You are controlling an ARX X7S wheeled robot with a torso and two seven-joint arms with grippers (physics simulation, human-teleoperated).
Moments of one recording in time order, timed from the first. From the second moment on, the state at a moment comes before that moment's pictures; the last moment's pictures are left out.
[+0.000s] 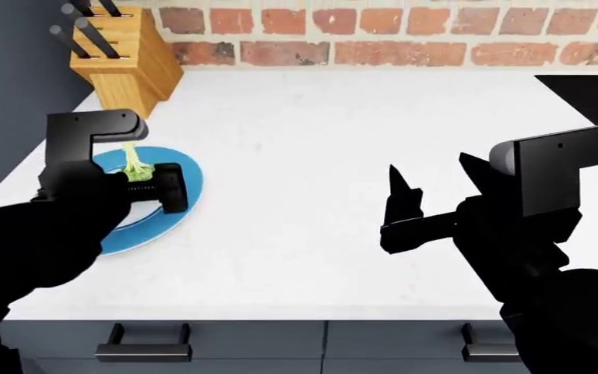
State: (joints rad) left arm -0.85 -0.47 0.03 0.14 -1.03 -1.28 -0.61; right arm 0.68 0.53 0.04 -0.72 1.29 1.23 0.68
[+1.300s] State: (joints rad) left arm -0.80 -0.52 -0.07 0.44 -1.21 -1.31 -0.72; right arm 0.72 0.58 0.03 -0.78 1.35 1.20 0.74
